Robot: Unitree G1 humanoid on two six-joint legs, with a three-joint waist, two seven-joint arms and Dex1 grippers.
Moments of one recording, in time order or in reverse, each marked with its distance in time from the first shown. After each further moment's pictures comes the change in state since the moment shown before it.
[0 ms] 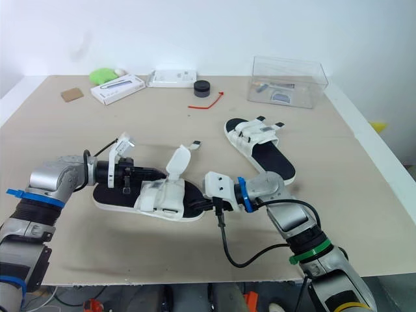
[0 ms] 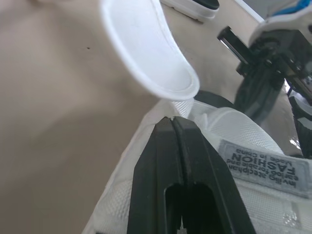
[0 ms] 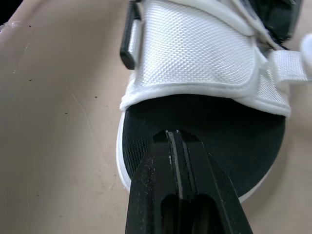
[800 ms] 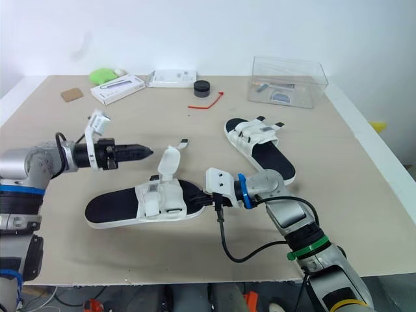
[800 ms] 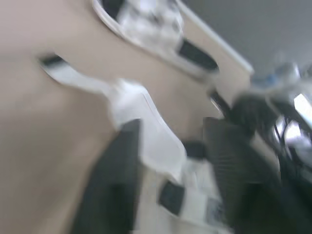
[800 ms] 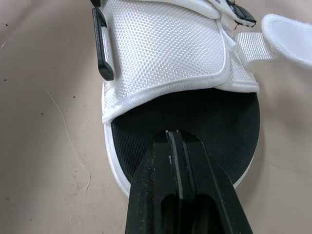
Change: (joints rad) left arm -0.111 -0.009 0.224 0.093 -0.102 0.162 0.149; right arm -0.011 0.009 -0.006 0.039 -0.008 -0.035 -0.012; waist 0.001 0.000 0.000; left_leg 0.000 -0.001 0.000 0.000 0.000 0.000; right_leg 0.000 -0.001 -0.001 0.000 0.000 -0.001
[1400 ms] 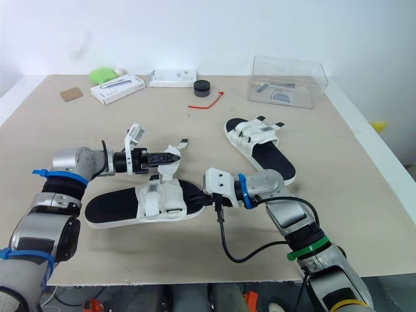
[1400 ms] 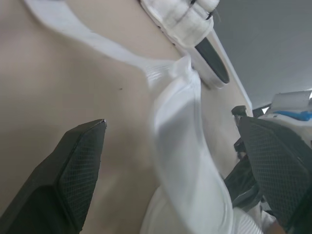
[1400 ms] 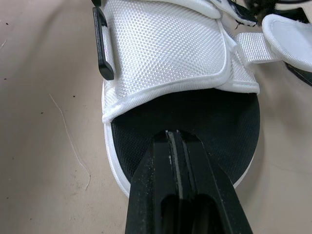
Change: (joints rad) left arm -0.196 -0.212 -0.100 0.426 0.097 -0.001 -0.016; right arm 0.001 0.002 -0.002 -0.007 -0.007 0.000 -0.001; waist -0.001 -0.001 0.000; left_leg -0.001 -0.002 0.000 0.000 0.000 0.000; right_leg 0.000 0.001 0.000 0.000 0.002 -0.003
